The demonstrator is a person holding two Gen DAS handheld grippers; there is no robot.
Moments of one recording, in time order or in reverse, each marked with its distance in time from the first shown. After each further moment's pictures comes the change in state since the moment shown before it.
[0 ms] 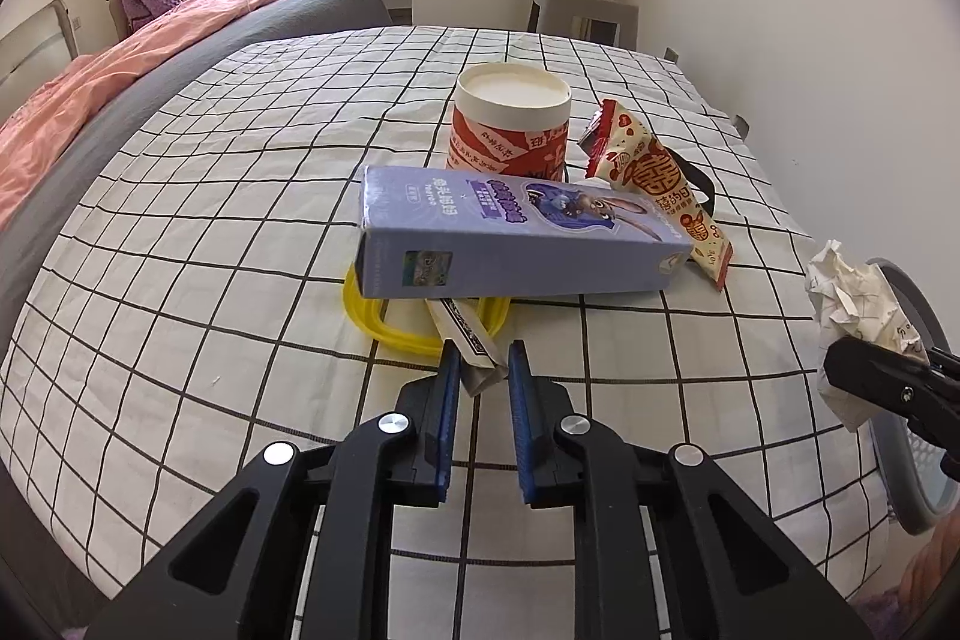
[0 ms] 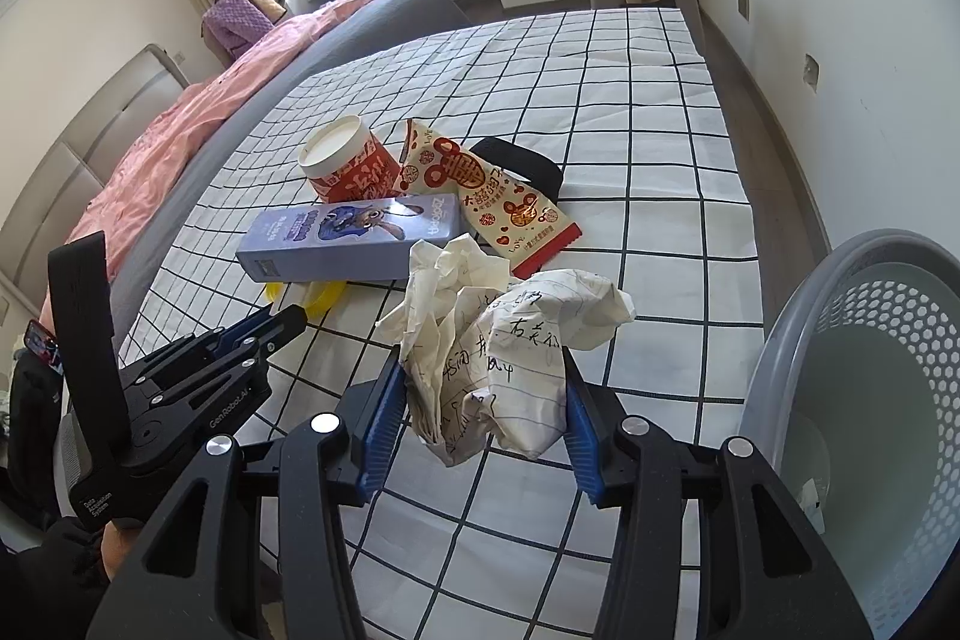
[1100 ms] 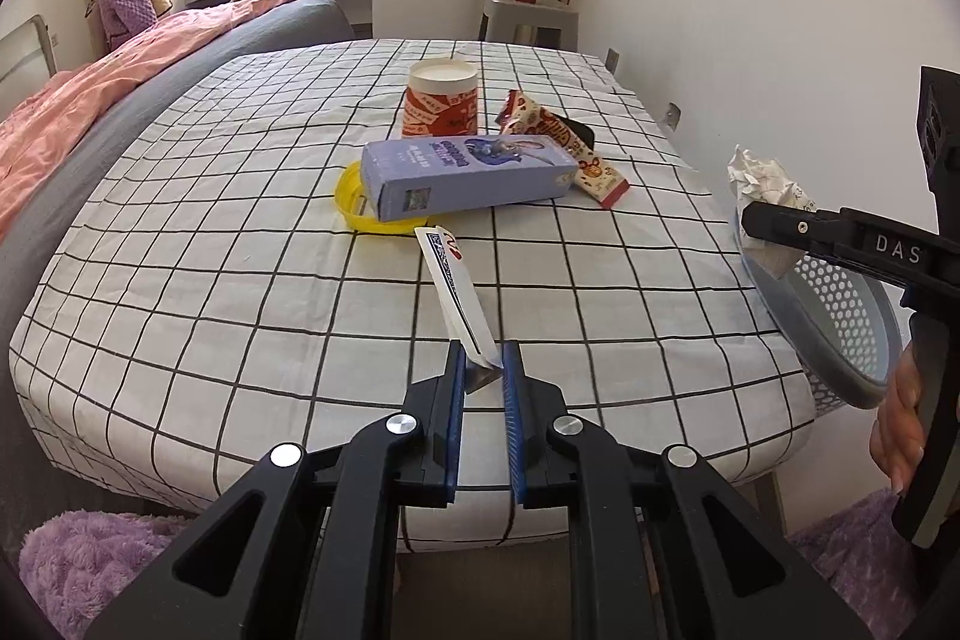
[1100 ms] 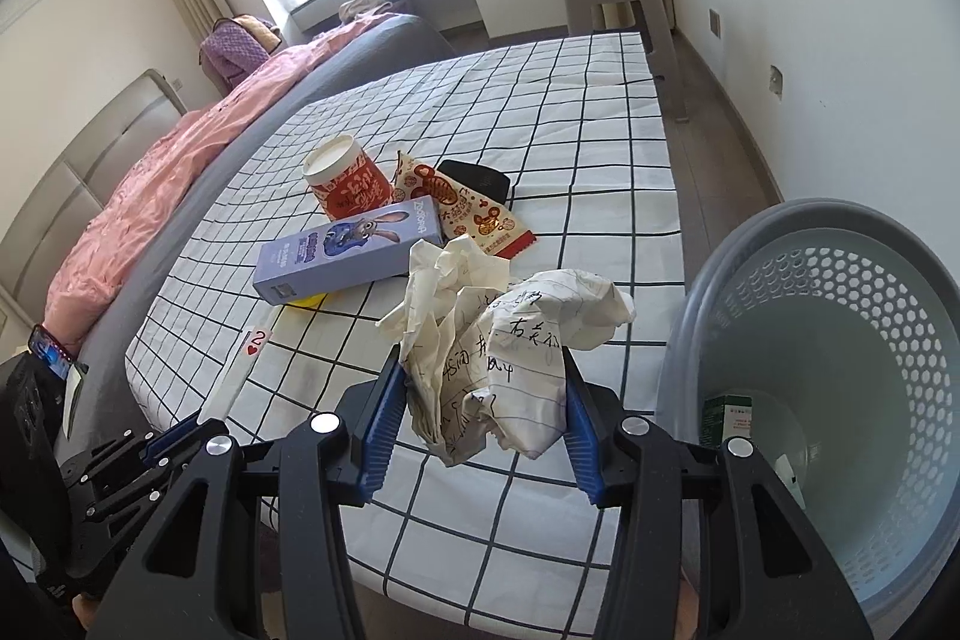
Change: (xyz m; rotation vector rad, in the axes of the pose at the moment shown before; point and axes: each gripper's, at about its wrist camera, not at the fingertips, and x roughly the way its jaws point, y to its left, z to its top) left arm -0.092 -0.018 -0.071 0.069 -0.035 -0.096; right arm -0.056 -0.022 -0.033 0.023 -0.097 -0.030
